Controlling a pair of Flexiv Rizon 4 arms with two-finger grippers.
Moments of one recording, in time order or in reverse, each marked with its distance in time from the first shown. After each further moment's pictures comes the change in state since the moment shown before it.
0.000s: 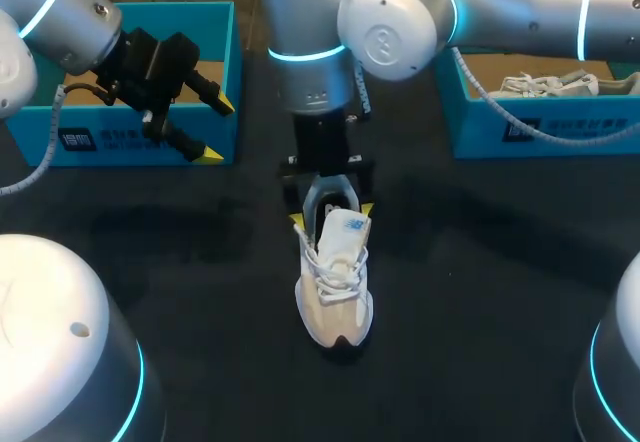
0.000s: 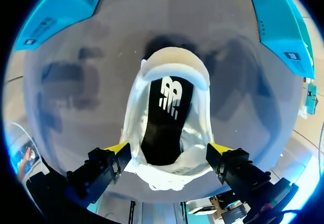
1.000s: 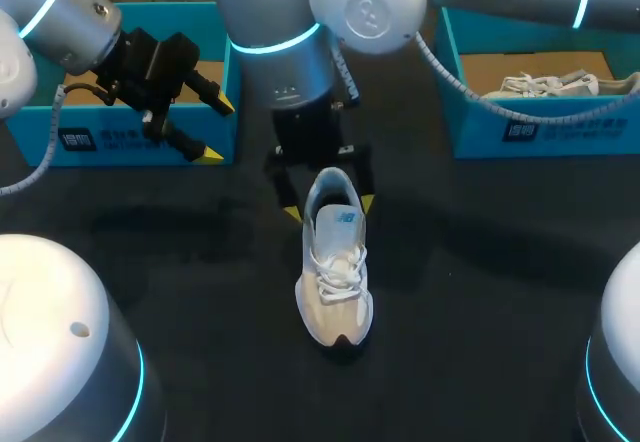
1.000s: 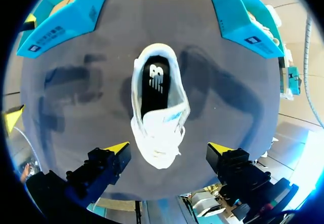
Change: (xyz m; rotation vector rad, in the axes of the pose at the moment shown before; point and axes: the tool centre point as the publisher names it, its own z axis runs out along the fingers) left arm 0.000 0.000 0.000 0.000 0.000 0.000; right arm 0.000 -0.060 -0.055 -0.119 -0.109 0.136
